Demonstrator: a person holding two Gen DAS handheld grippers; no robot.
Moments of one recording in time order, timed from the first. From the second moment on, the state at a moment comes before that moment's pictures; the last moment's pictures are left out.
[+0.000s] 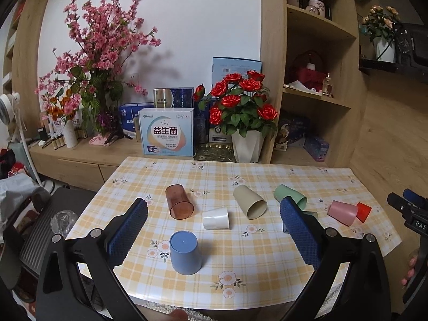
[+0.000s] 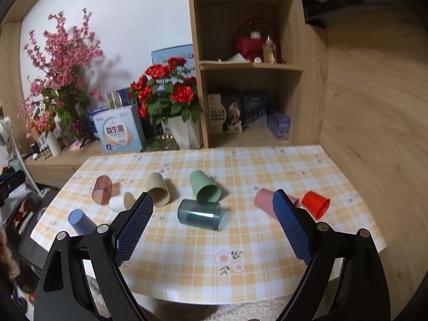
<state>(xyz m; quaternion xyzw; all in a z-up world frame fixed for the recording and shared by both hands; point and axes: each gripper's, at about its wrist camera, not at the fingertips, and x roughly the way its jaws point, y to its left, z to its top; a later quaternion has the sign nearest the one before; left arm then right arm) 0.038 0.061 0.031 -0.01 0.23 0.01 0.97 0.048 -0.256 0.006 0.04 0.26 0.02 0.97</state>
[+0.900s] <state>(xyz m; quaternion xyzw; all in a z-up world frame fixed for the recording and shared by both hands) 0.025 0.038 0.026 0.02 0.22 0.00 0.97 0.036 -0.241 0.018 0.02 0.24 0.01 0.97</state>
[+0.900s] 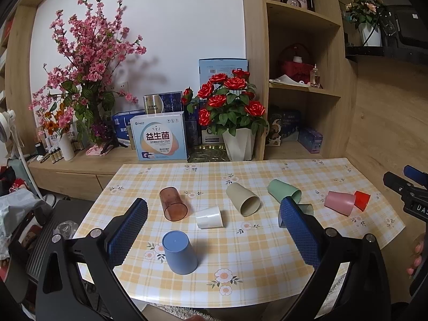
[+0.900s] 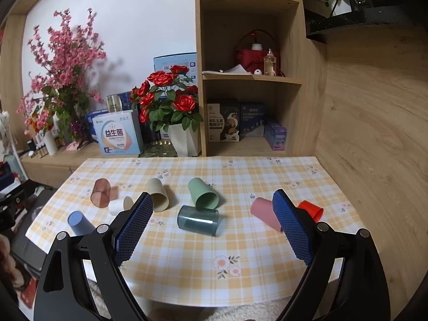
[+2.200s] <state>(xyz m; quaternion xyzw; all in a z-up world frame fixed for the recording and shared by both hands) 0.021 0.039 0.031 0.02 0.22 -0.01 0.98 0.034 -0.243 0.021 0.02 0.24 0.00 0.97</state>
